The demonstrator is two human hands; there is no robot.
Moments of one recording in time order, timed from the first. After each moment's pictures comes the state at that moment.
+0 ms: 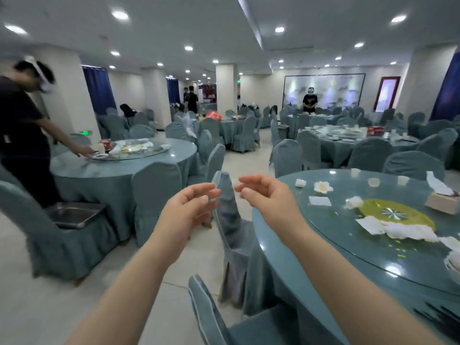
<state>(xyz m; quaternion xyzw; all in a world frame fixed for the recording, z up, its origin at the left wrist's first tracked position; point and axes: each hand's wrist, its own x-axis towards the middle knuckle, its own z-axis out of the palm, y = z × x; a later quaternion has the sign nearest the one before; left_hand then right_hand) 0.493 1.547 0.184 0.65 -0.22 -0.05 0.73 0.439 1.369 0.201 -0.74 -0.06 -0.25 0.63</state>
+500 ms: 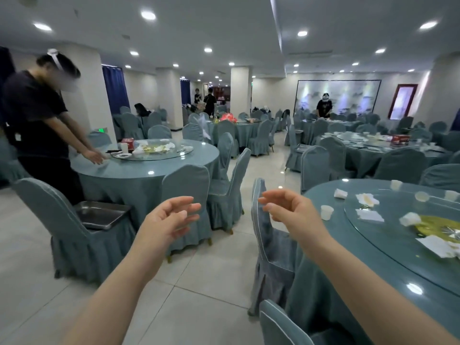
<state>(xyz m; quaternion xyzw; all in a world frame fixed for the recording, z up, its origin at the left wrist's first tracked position) 0.643 1.783 0.159 0.67 -0.19 -0.01 0.72 0.576 1.521 0.183 -0.77 -0.03 -0.22 0.60</state>
